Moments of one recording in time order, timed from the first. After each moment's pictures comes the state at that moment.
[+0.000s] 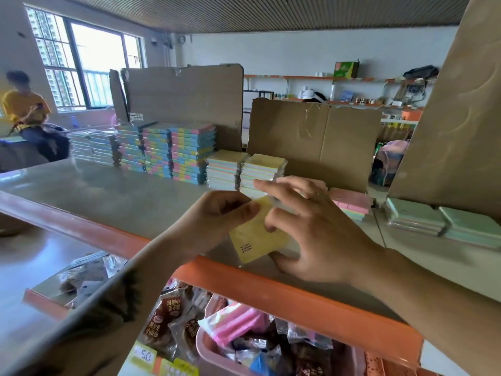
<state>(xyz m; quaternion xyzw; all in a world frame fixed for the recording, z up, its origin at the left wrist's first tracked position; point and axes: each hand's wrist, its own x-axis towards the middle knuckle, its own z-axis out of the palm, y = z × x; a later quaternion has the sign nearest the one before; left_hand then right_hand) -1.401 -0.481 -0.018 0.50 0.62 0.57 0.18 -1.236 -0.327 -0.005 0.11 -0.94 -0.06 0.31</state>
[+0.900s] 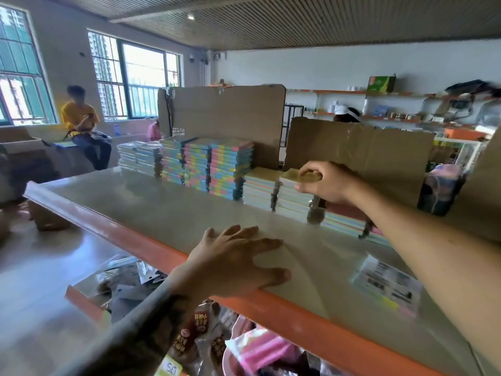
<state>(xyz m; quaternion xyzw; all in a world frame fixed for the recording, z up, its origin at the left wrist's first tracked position) -1.407 -0.506 -0.021 0.47 0.88 0.04 0.01 -1.374 -0.239 0.057 -0.19 -0.95 0.16 0.16</state>
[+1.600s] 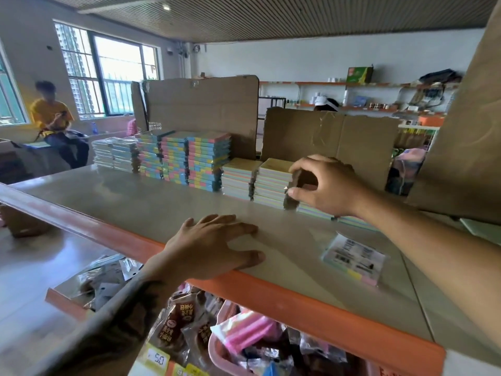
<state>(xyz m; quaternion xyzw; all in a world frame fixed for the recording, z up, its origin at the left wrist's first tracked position) -1.407 -0.507 -0.020 0.46 0.88 0.08 0.01 -1.293 -0.268 0.049 -0.14 -0.96 0.09 0.22</state>
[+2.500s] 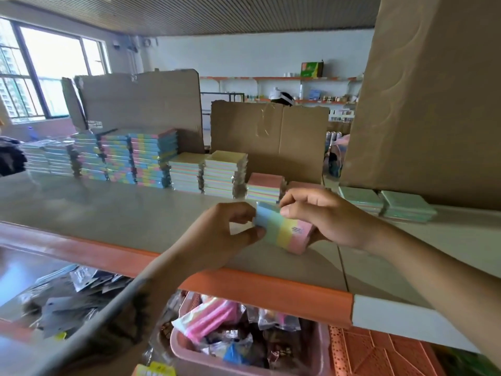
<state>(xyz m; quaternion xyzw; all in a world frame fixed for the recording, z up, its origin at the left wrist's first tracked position) -1.335 -0.445 -0.021 0.54 0.73 0.41 0.04 -1.164 -0.290 0.020 -0.11 -0.86 0.47 0.16</state>
